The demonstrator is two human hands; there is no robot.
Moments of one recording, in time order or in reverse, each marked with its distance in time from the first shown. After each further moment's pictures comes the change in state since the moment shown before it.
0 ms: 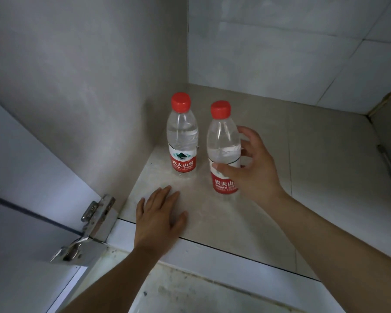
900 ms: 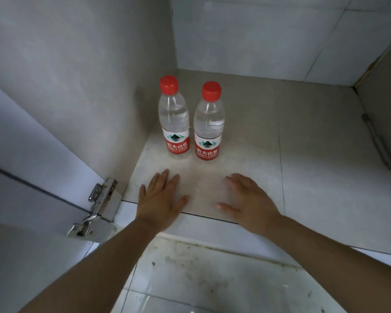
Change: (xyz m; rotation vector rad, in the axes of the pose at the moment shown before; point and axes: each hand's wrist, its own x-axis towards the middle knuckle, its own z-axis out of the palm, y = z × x) left_hand -0.001 0.005 -0.023 0.137 -0.342 0.019; right_hand -0.085 0.060 -0.007 -0.791 -0.474 0.078
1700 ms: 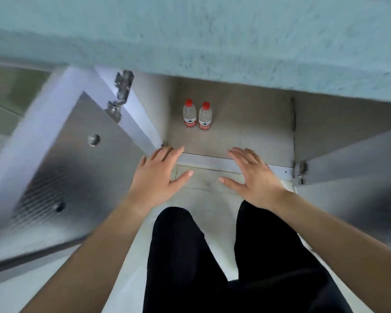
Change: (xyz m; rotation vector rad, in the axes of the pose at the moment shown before) left_hand -0.315 0.097 -0.420 -0.003 -0.042 0.193; right_hand -0.319 -0.219 -0.317 0.109 -0.070 0.047
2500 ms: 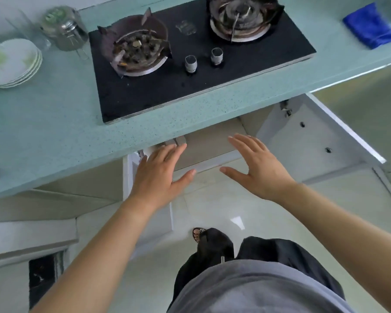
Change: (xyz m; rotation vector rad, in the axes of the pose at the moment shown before) left_hand -0.127 0.099 -0.316 0.060 -0.041 0.448; right_hand -0.242 -0.213 -0.209 0.137 0.414 0.235
